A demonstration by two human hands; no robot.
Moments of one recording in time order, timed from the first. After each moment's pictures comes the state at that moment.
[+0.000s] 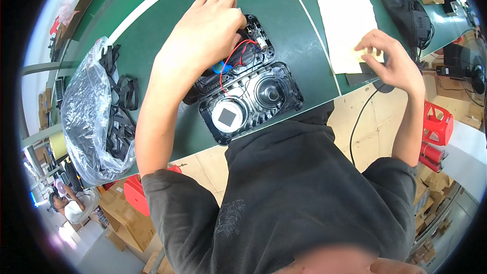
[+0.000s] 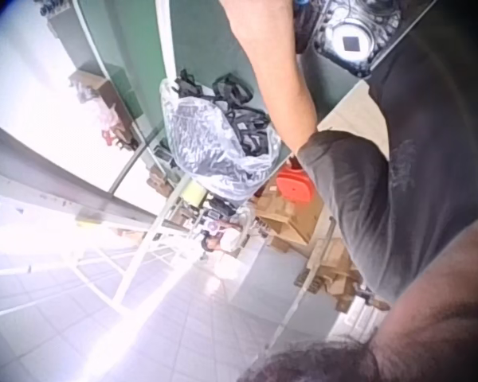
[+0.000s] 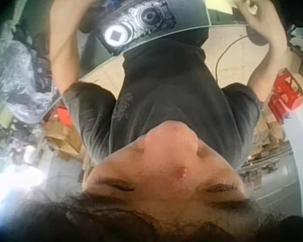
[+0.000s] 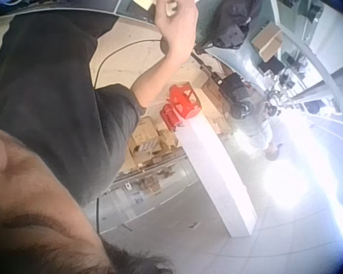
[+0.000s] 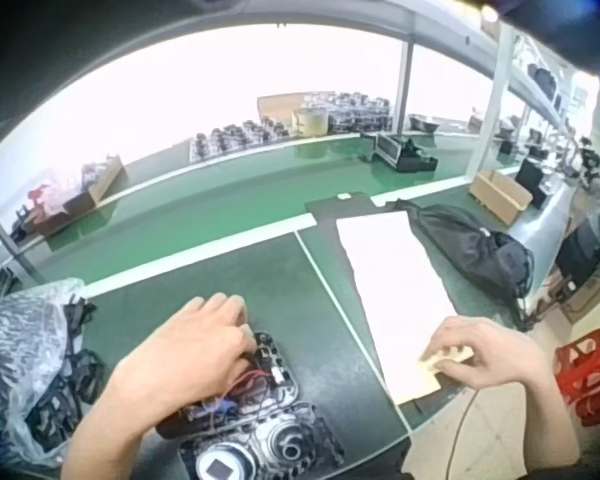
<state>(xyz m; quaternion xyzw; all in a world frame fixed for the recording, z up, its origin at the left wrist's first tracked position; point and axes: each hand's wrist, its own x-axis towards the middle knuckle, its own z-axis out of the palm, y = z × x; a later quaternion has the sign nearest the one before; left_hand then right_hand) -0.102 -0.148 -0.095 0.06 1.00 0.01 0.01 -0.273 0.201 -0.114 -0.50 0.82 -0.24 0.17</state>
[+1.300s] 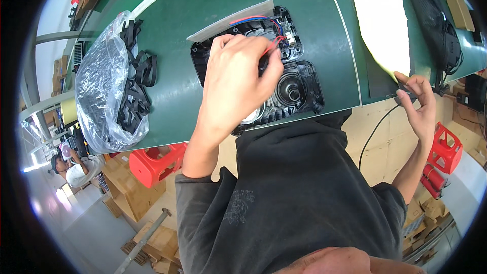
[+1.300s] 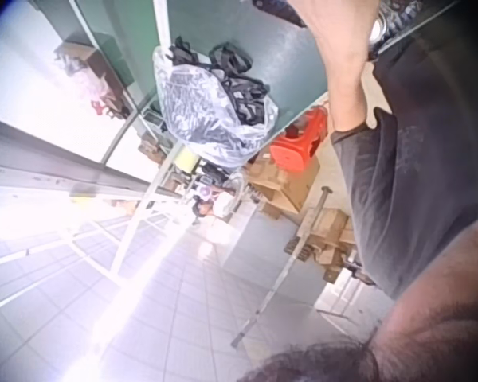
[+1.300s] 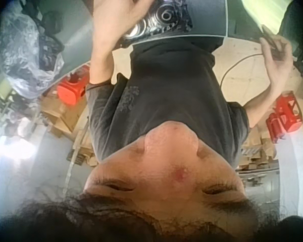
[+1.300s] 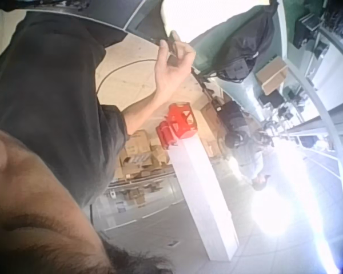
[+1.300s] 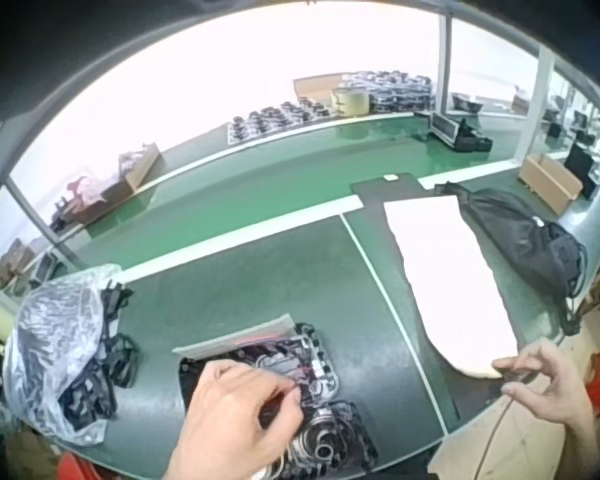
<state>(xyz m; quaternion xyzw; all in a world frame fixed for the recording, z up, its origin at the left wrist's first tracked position) -0.040 -0.091 -0.119 -0.13 0.96 0.21 -0.15 -0.238 0.264 -0.150 -0.30 0.85 -0.41 0.17</state>
